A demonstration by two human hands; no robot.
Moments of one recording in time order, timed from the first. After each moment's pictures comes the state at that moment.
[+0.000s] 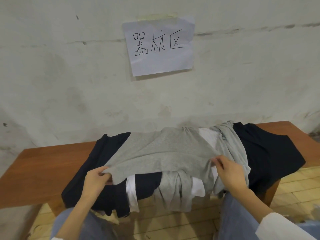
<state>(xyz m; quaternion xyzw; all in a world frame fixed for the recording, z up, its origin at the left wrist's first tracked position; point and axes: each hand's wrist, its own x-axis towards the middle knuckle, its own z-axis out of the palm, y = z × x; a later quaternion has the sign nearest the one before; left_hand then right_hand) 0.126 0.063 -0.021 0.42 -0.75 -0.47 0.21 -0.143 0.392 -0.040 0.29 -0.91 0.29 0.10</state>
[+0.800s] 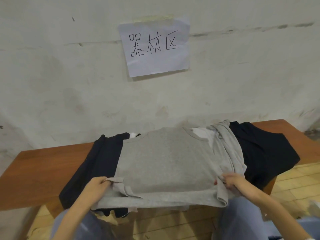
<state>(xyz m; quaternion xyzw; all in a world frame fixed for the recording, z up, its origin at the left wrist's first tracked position) 0.136 0.065 -0.015 0.44 -0.82 -0.37 -0.01 -0.124 0.434 -0.002 0.16 -0.81 0.42 -0.38</state>
